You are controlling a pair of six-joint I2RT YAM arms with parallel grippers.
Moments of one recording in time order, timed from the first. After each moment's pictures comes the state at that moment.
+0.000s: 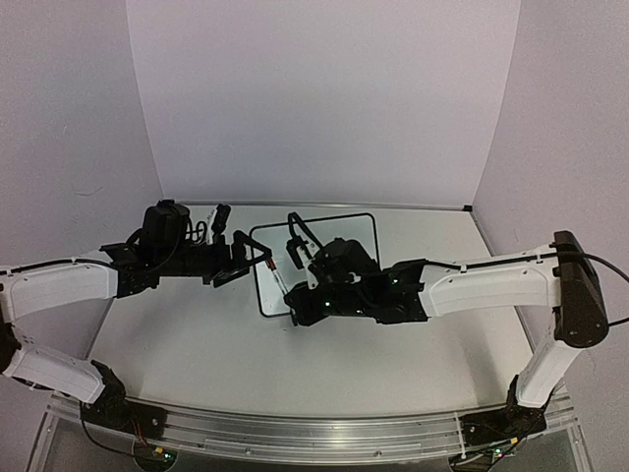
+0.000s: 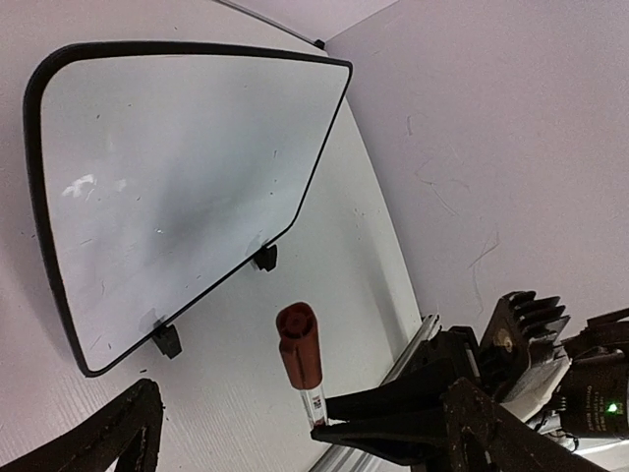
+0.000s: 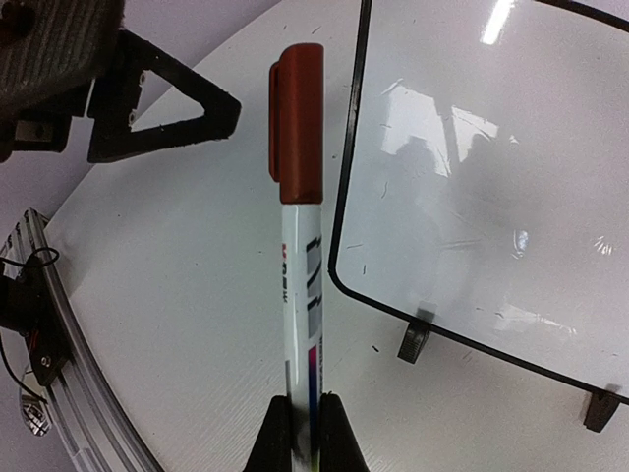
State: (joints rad) left arm -0.67 1.24 0.79 0.04 0.42 -0.81; right arm 1.15 1.74 1.22 -0.07 0.15 0.45
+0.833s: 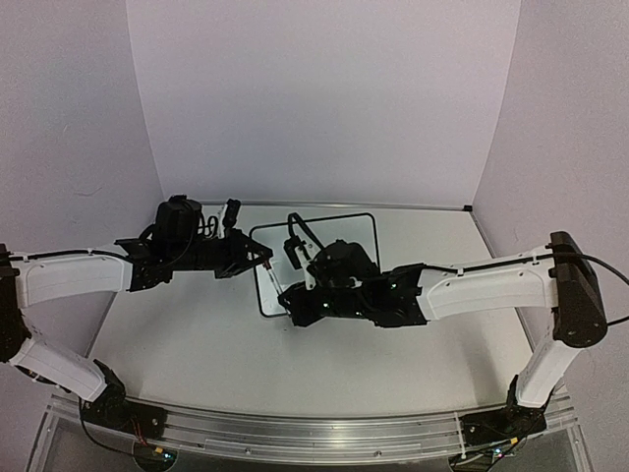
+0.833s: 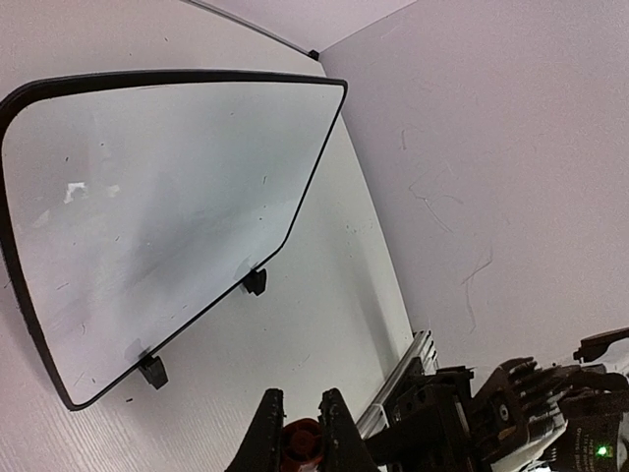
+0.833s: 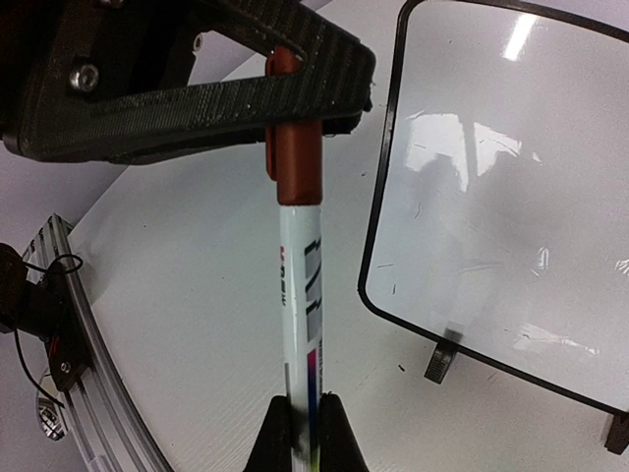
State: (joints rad) left arm -0.68 1.33 0.83 0.12 0.42 -0.84; right arm 1.15 1.75 1.19 0.00 0.12 0.44
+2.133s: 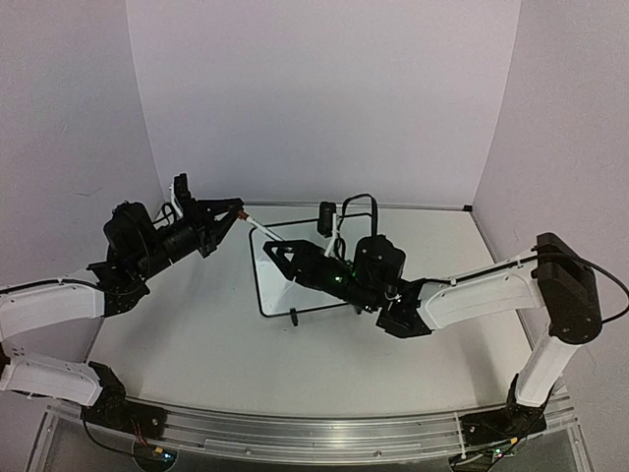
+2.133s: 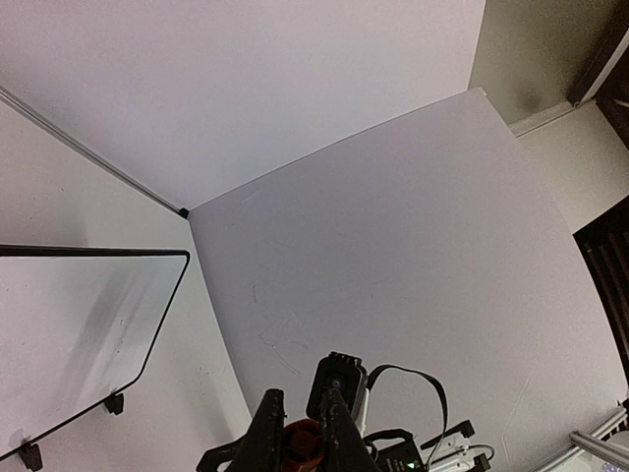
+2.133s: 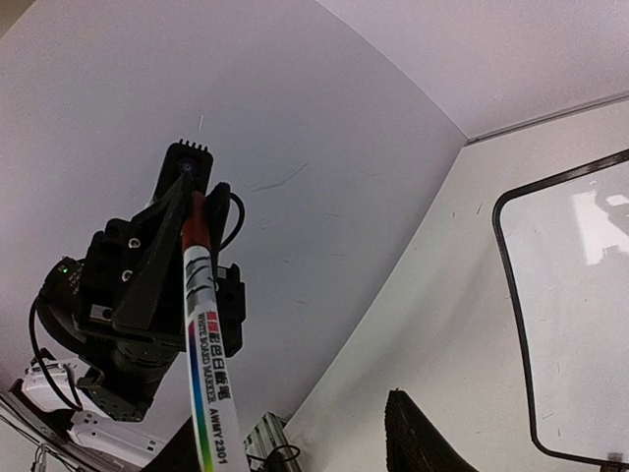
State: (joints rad) left arm -0.68 1.10 0.65 0.60 0.21 -1.19; right arm 1.09 1.77 1.01 0.82 0.03 0.87
